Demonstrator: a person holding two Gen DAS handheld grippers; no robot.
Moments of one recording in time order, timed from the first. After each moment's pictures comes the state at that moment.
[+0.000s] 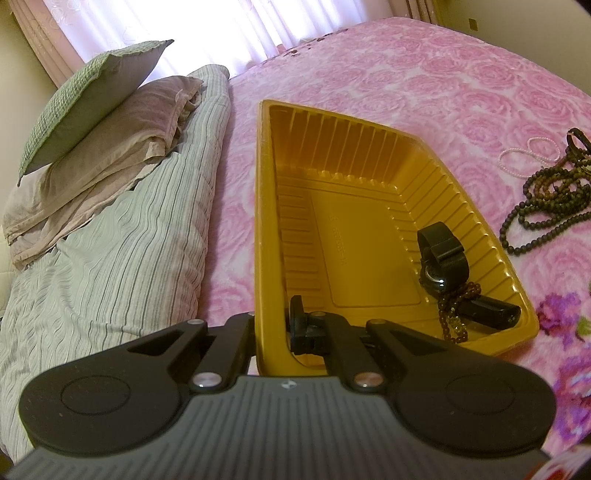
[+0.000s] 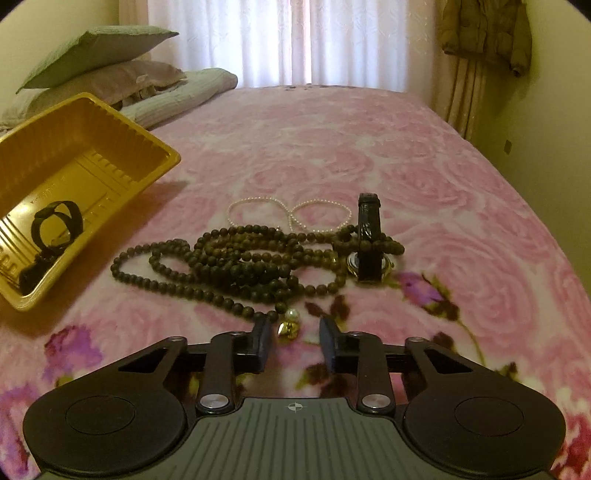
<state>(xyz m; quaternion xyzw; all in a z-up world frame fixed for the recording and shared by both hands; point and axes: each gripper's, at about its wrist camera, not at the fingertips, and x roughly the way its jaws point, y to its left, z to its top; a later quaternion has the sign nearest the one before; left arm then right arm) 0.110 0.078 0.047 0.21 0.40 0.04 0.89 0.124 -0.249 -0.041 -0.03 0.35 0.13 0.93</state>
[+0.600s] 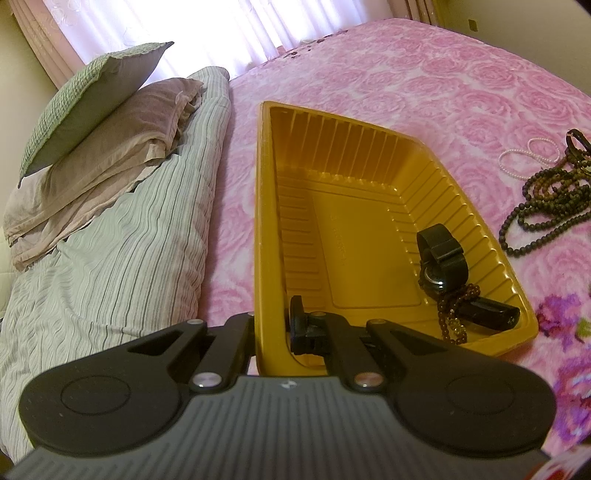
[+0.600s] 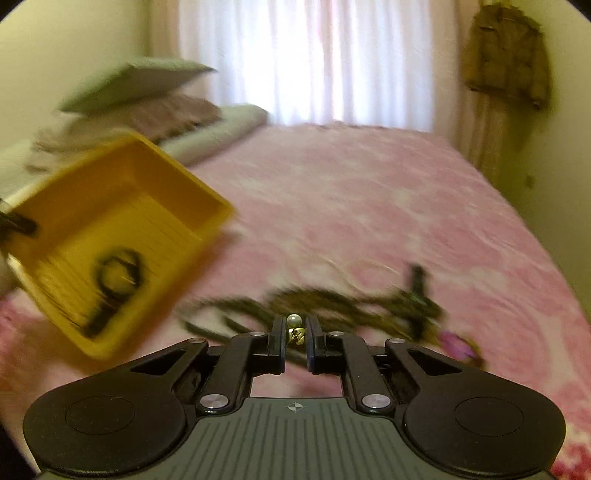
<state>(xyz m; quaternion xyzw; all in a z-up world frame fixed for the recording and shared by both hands) 0.110 0.077 0.047 0.21 0.40 0.04 0.89 0.105 -0.204 0.015 -0.01 0.29 0.21 0.93</state>
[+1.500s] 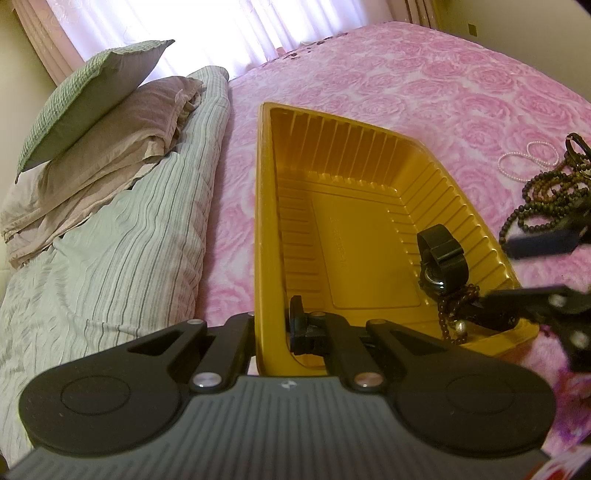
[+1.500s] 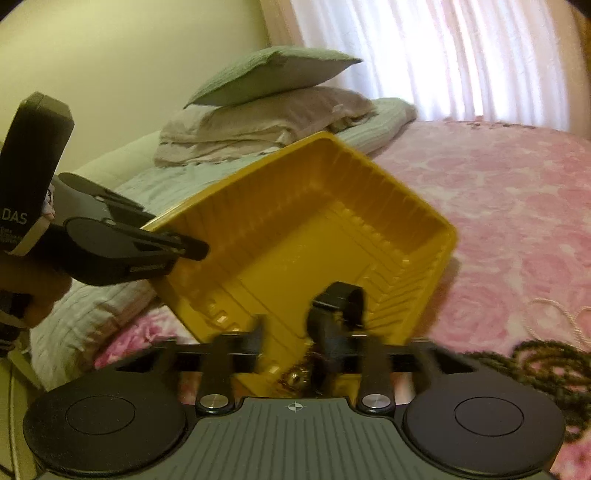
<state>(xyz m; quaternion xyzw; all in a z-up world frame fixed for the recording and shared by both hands) 0.109 0.080 0.046 0.20 0.40 0.04 0.89 0.113 -0.101 0.017 0.02 0.30 0.38 0.88</state>
